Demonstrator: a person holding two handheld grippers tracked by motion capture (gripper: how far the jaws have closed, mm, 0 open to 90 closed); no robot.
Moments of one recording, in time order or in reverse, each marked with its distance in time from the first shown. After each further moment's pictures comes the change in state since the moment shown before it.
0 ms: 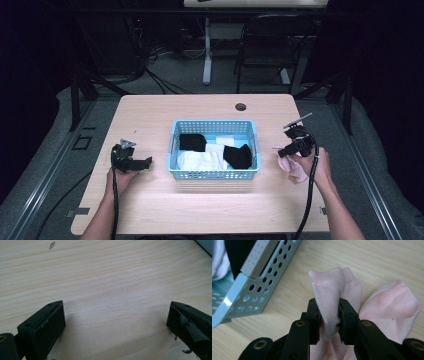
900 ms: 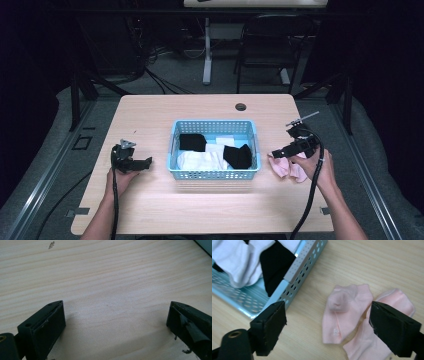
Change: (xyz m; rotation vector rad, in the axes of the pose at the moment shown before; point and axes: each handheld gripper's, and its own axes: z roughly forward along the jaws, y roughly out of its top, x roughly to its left) left arm 0.000 0.000 0.000 0.000 -0.001 0.004; right arm 0.026 -0.010 -0.046 -0.123 0.018 -0.033
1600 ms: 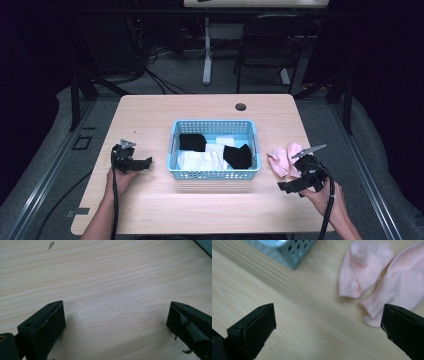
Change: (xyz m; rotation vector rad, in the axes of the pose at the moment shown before) left arm 0.000 0.001 0.001 -0.001 -0.004 0.000; right arm 0.024 -0.083 0.006 0.031 -0.002 -0.054
